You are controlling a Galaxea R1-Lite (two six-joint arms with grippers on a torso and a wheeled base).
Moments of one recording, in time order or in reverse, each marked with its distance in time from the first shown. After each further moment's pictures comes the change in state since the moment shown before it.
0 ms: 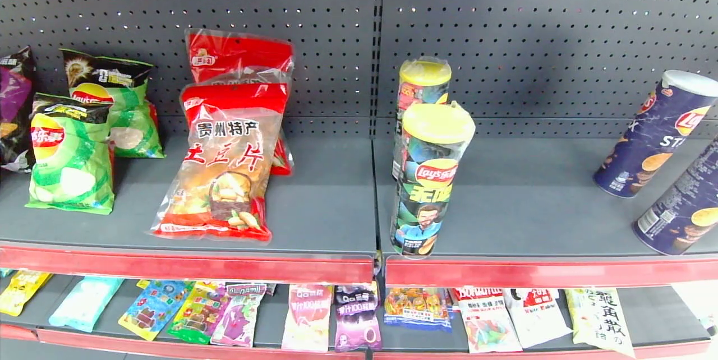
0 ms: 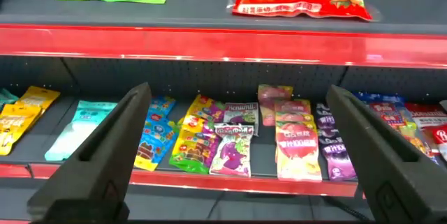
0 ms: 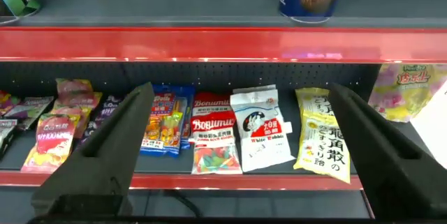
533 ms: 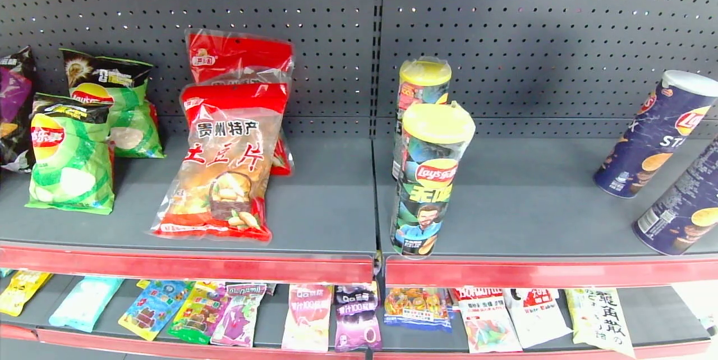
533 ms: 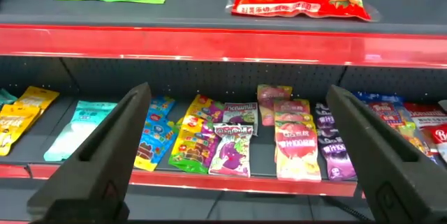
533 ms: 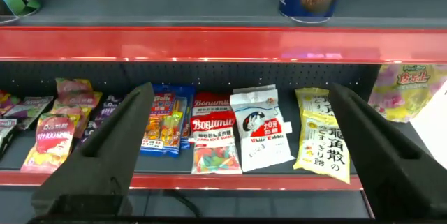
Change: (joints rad) left arm -0.001 0.000 0.000 0.001 -0.003 0.000; right arm 0.000 -0.001 0.000 0.000 0.001 -0.003
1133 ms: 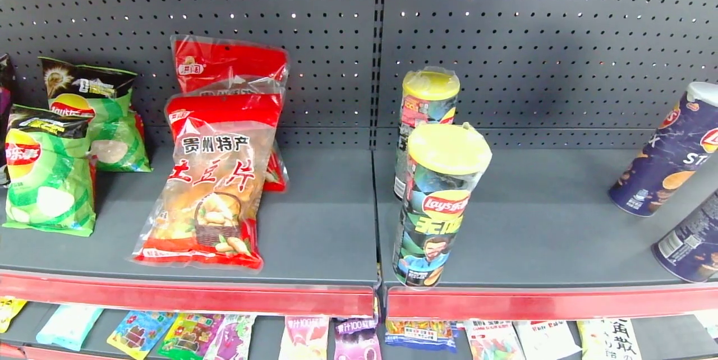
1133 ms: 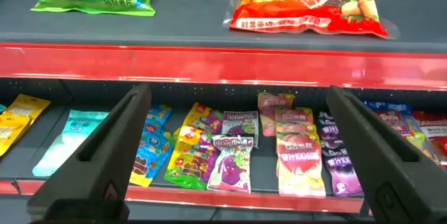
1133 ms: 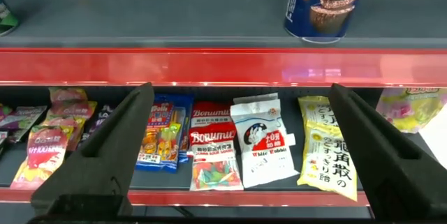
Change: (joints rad) left arm 0.000 0.000 0.000 -0.001 0.000 0.000; right arm 0.000 -0.001 0.000 0.000 0.001 0.003
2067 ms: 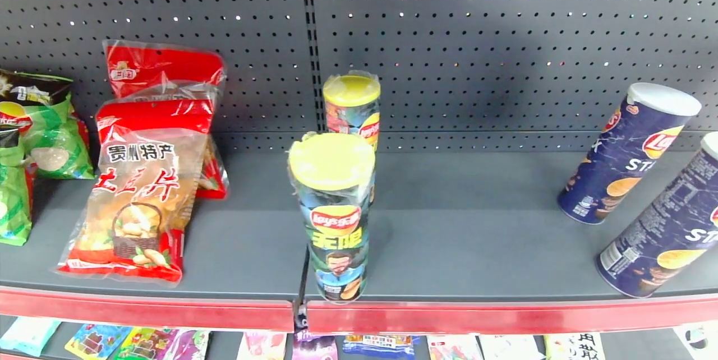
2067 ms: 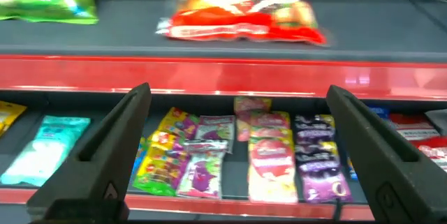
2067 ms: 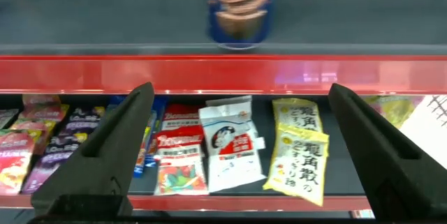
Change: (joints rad) left arm 0.000 0.000 0.000 0.000 -0.001 0.003; right arm 0.001 0.000 0.000 0.000 0.006 -0.001
